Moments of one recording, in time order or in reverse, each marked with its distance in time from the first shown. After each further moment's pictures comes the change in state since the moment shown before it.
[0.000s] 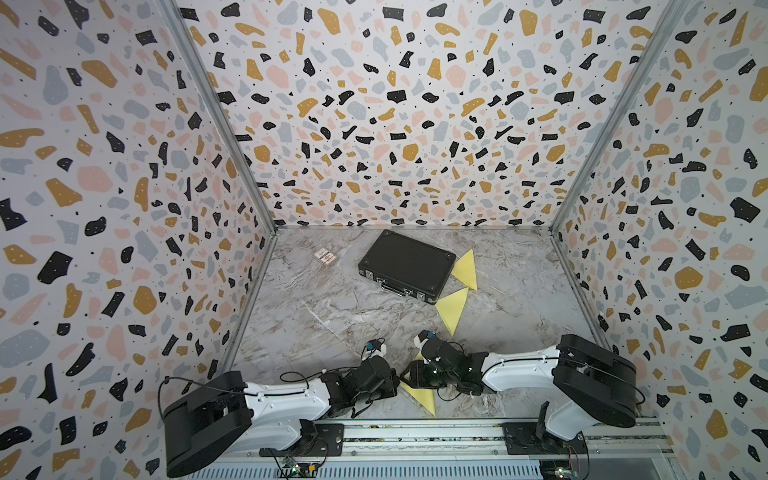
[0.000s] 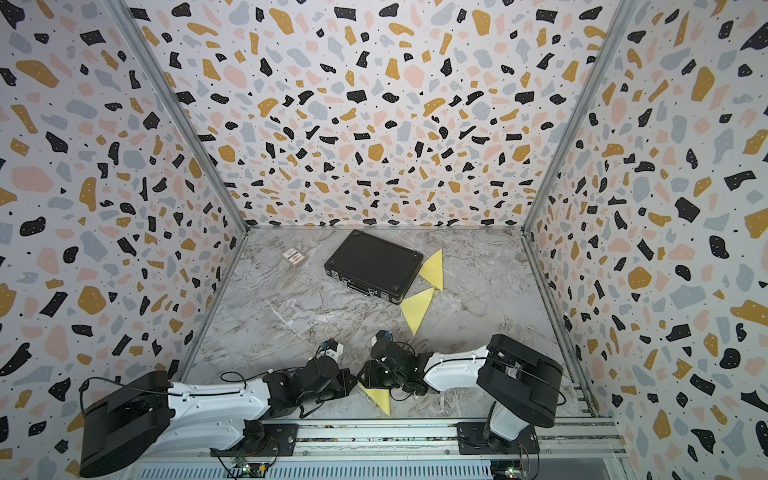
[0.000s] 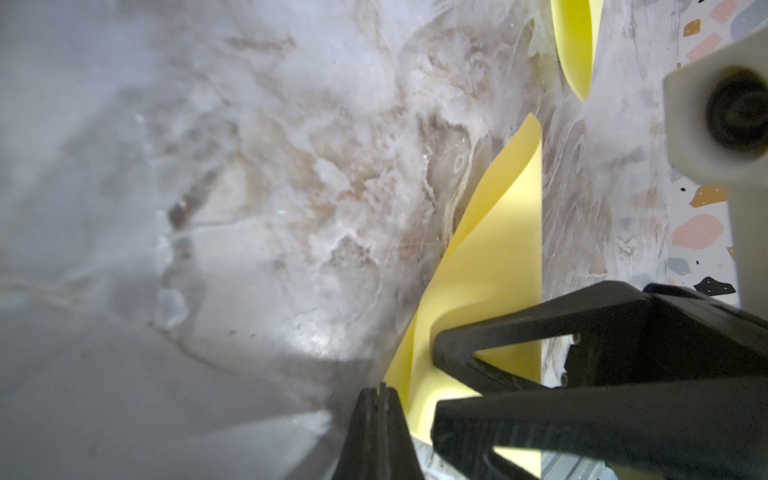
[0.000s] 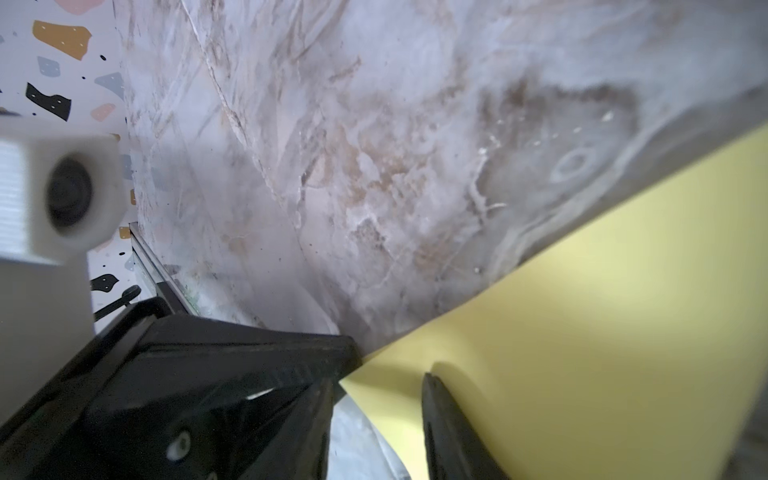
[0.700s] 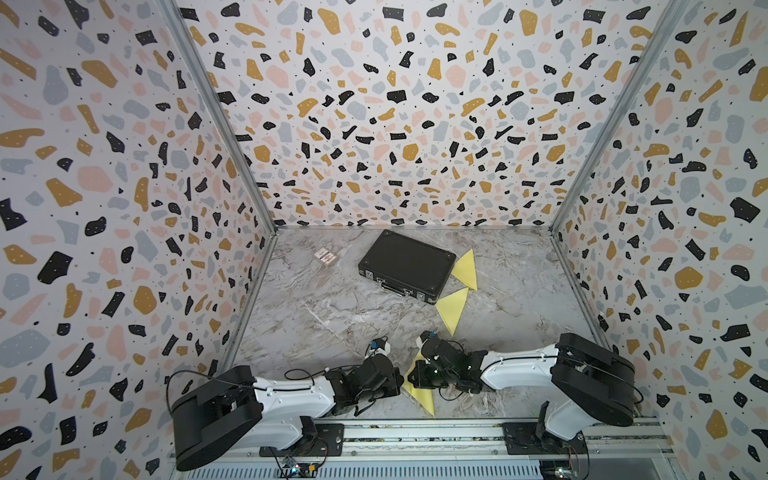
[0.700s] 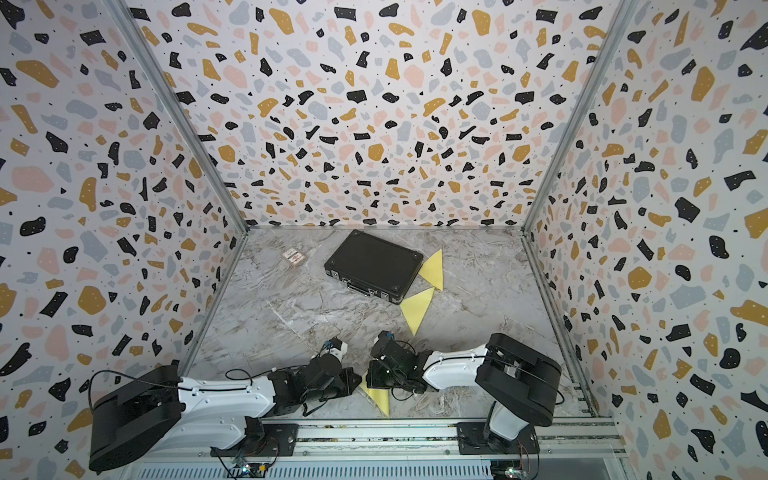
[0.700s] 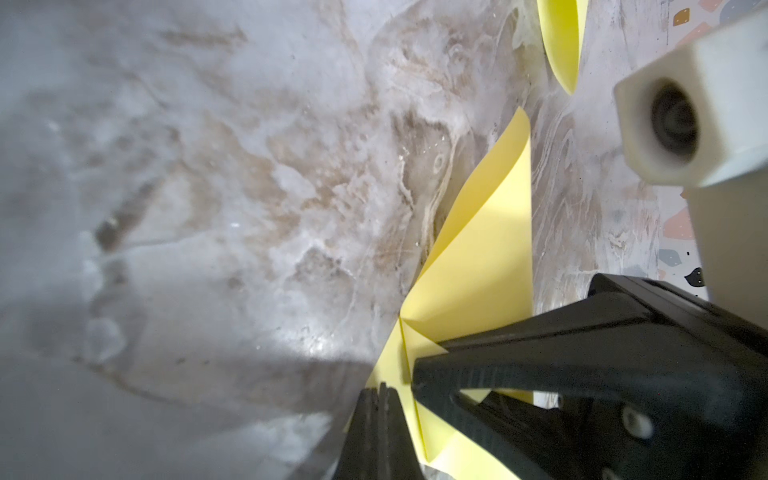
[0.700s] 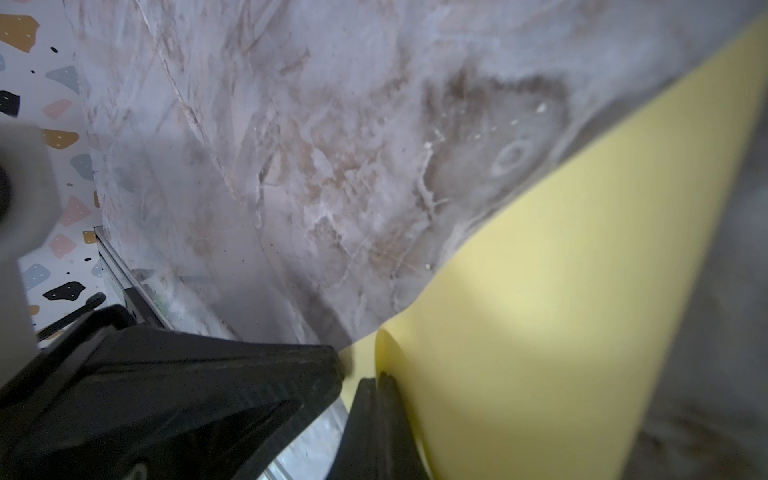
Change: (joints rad) left arm 0.002 0.082 0.022 0.078 0.031 0.025; right arm -0.005 0.008 0.015 -0.067 -0.005 -0.011
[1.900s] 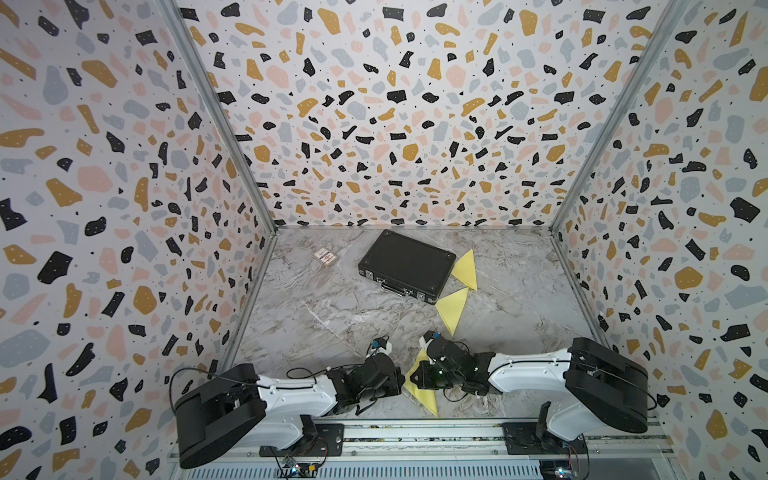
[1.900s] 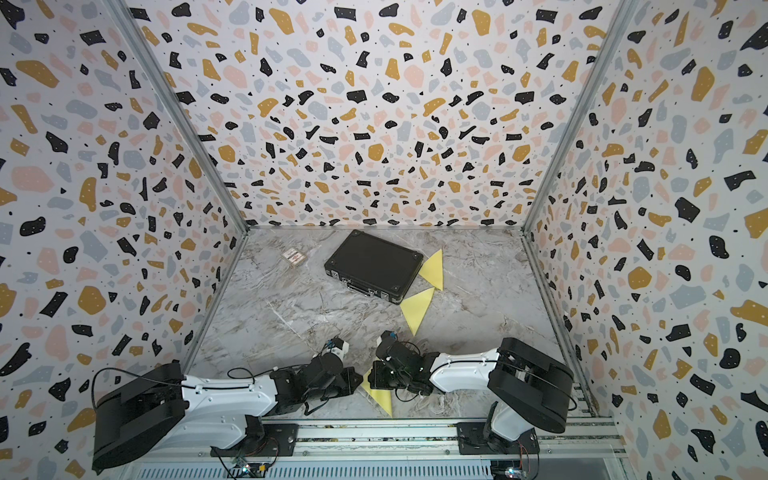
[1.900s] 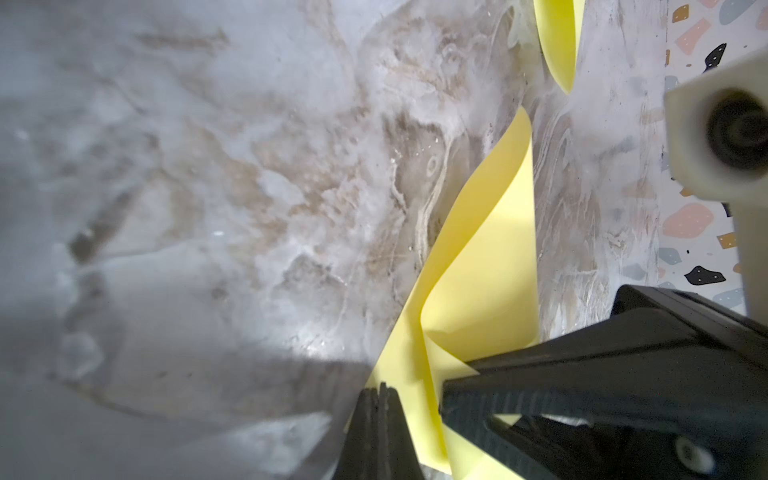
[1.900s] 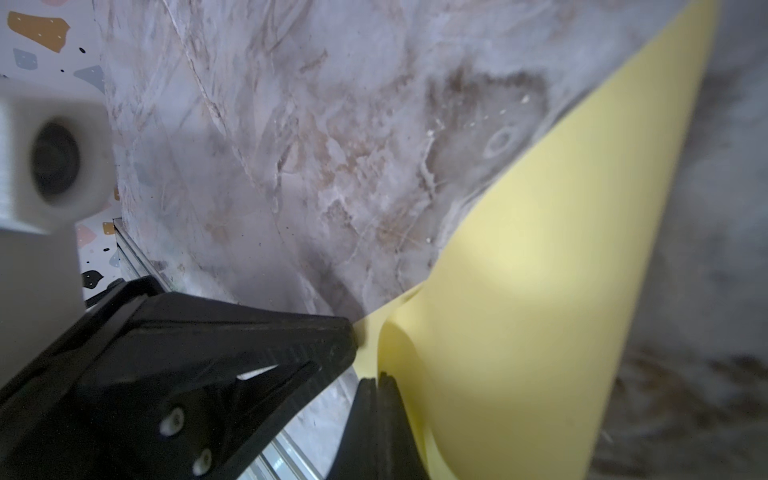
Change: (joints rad) left arm 0.000 0.015 0.007 0.009 0.006 0.007; right arm -0.005 -0.066 -0.040 -0.001 -0.010 -0.007
